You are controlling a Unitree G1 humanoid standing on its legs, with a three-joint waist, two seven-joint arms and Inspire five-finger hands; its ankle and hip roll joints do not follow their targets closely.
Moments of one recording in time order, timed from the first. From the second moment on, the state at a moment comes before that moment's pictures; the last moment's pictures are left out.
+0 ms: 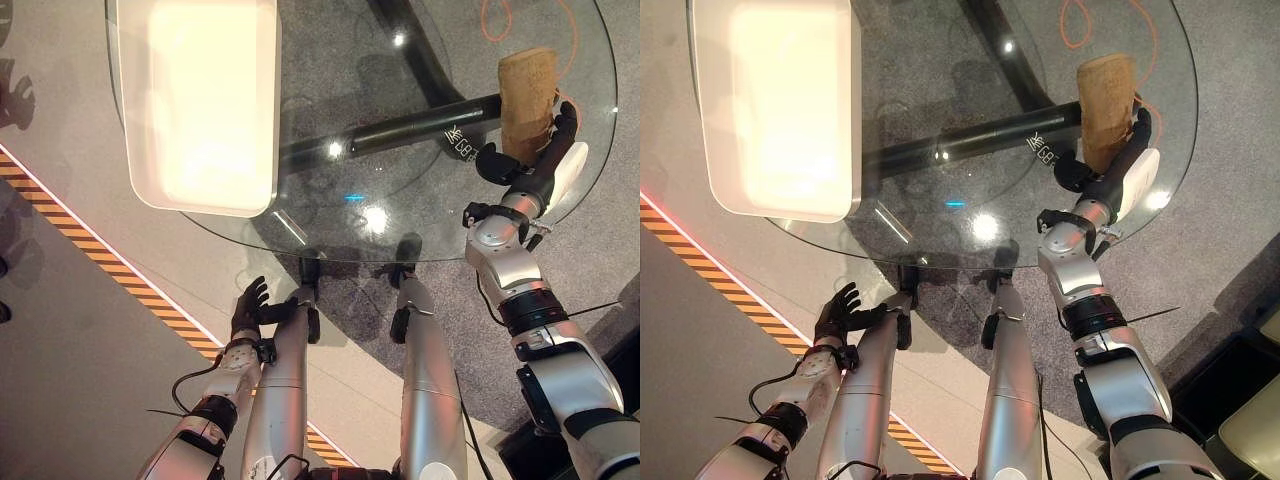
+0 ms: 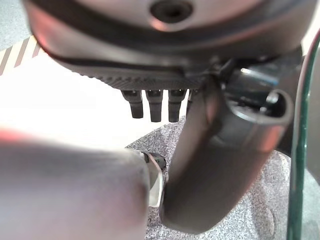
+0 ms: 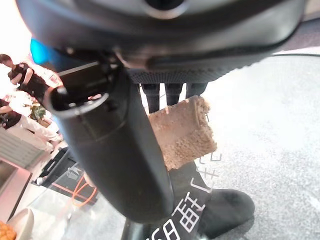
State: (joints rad) left arm -0.37 0.26 -0.35 0.88 -0.58 -0.18 0.28; right arm -0.88 -0.48 0.25 0.62 0.27 0.09 -0.90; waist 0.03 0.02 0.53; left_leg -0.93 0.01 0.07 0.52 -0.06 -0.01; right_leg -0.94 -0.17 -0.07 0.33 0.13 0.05
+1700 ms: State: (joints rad) left arm -0.37 0.26 -0.36 0.87 -0.60 -0.22 0.29; right arm -0.89 -0.54 0.33 0.44 0.03 0.32 -0.69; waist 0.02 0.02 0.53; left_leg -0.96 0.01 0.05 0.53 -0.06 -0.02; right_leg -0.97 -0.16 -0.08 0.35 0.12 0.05
